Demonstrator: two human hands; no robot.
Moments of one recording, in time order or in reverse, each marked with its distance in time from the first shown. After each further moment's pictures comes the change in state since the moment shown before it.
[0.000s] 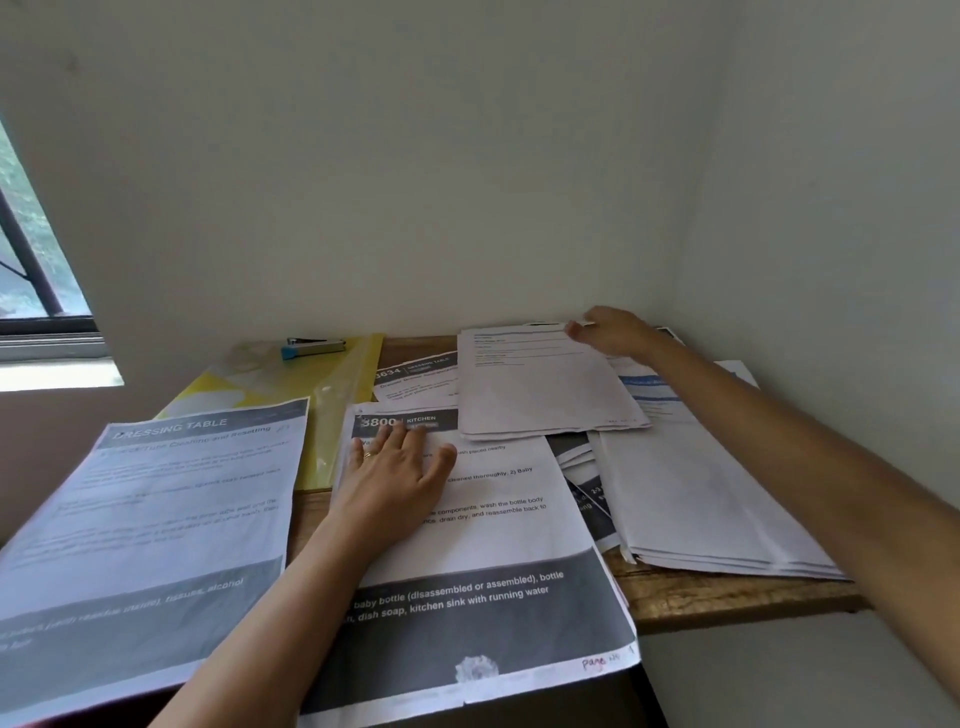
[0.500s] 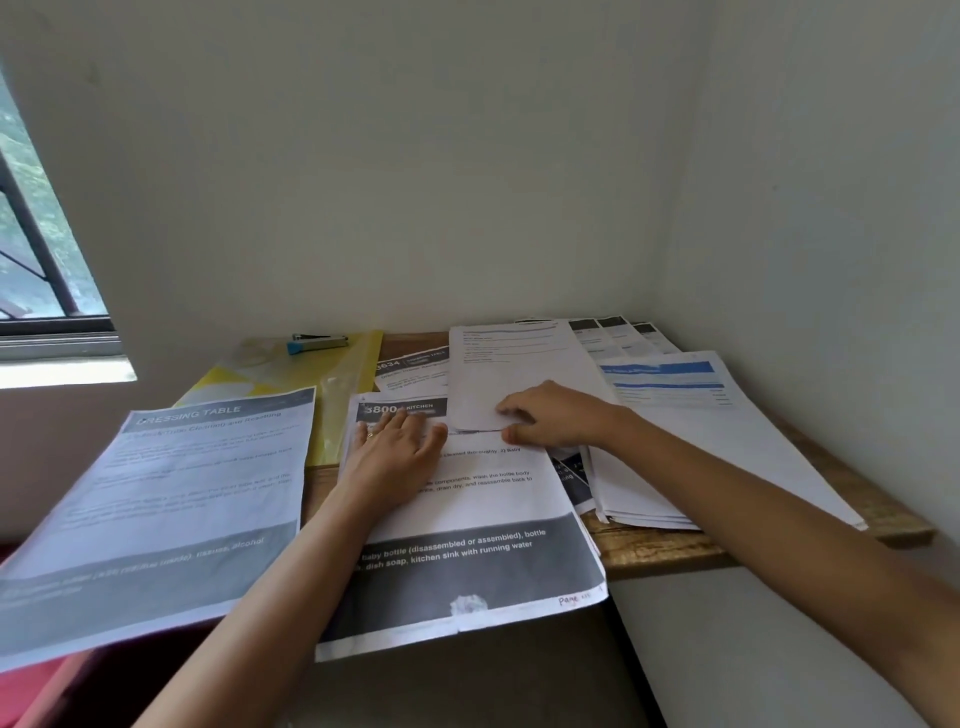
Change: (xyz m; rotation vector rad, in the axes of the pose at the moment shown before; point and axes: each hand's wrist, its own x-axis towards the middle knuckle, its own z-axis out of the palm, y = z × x) left_hand 0.004 -0.003 0.003 -0.002 0.017 0.015; right_hand -0.127 -0.057 0.044 -0.230 -0.291 -0.374
